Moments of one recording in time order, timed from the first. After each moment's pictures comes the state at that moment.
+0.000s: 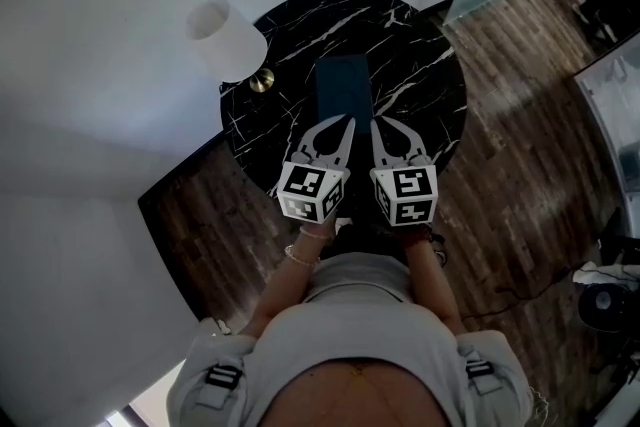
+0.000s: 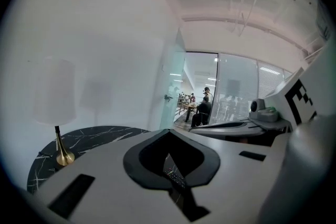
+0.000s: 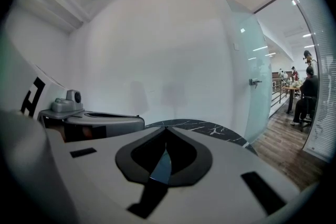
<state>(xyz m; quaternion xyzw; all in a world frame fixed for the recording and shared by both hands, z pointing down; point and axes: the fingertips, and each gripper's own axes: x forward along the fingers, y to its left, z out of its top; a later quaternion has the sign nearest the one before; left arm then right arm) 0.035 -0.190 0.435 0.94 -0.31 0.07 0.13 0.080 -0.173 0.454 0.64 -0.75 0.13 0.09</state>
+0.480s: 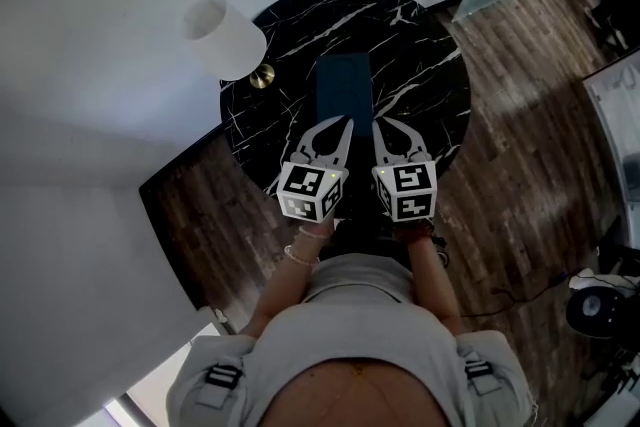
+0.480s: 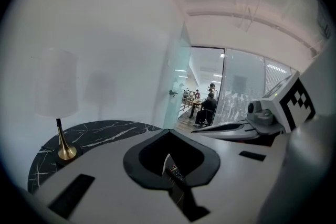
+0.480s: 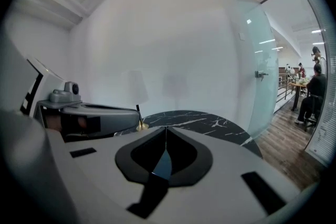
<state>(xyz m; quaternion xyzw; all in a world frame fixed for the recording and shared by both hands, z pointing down) 0.041 -0.206 0.455 0.93 -0.34 0.09 0.14 0.094 -0.190 0.484 0.61 -0.76 0.16 0.13</state>
